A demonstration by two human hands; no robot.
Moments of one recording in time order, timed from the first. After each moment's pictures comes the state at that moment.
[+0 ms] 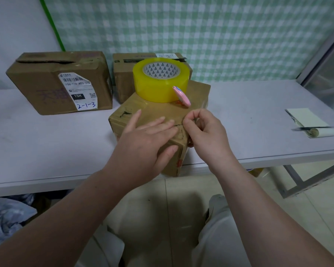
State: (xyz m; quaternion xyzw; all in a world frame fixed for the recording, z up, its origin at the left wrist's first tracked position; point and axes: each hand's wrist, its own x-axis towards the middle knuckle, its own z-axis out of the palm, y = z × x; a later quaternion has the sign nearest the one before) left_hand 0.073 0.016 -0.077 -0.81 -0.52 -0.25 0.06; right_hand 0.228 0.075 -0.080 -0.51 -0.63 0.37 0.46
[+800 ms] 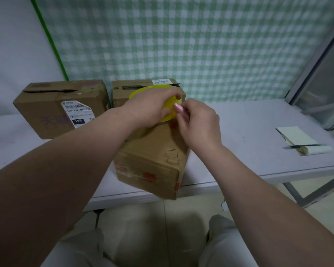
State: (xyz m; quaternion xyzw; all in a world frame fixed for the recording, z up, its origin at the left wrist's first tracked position) left_hand 0.072 0.133 0.010 -0.81 -0.57 -0.16 -0.01; right_hand 0.221 0.127 -0.041 -0.48 -0.75 0.01 0.46
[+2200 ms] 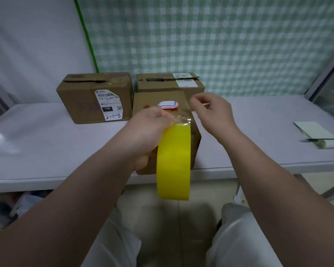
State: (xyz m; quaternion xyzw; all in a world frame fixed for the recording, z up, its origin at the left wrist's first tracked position) left_hand 0.074 -0.023 0.024 -0.46 -0.65 -0.43 -0.43; right_hand 0.210 0.096 -0.022 -0.51 -0.71 0.26 0.40
